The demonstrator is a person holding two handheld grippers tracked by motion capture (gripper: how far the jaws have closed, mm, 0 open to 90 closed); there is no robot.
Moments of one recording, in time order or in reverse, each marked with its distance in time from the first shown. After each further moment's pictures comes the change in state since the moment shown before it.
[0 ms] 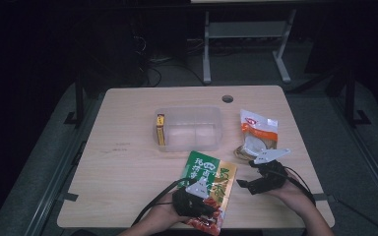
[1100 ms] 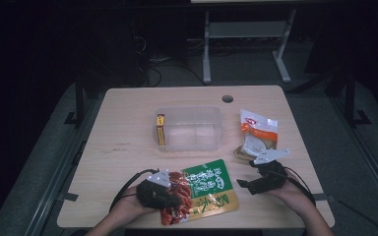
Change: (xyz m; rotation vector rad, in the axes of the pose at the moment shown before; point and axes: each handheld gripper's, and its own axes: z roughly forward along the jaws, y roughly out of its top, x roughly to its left) left arm 0.036 -0.056 -0.076 0.017 0.072 -0.108; right arm -0.001 -0.002 0.002 0.005 -0.014 -0.006
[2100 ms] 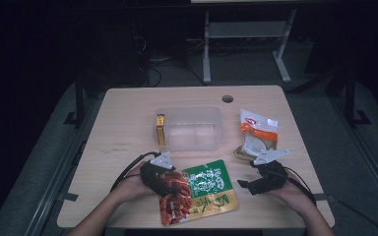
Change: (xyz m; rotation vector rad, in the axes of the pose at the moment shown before) left arm 0.053 0.012 0.011 -0.006 0.090 0.092; right arm -0.001 -0.001 0.001 0.011 -0.005 -0.013
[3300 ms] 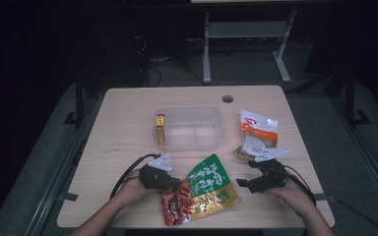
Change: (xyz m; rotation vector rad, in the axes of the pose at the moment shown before) left arm -0.007 0.000 -0.006 -0.056 -0.054 -0.009; right arm -0.006 0.000 0.003 -0.030 0.066 0.086
